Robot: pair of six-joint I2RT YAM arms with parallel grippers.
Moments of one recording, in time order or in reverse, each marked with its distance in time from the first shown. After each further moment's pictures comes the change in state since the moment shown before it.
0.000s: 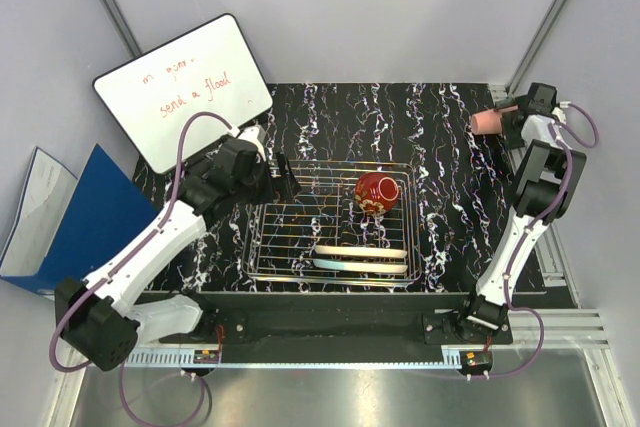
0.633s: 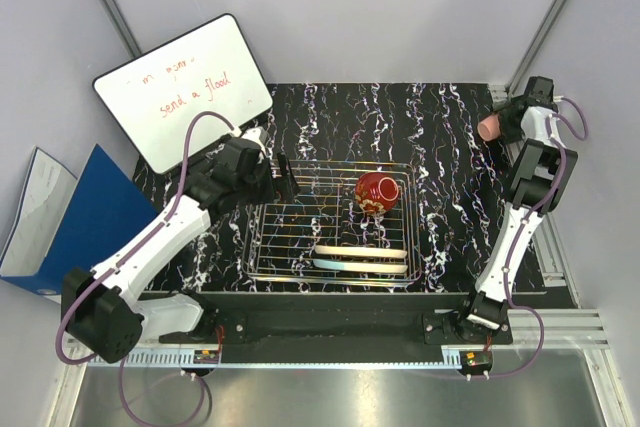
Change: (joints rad) left arm 0.013 0.052 0.000 -0.005 0.000 0.000; right arm 0.005 0.195 0.323 -0.231 -0.045 -0.066
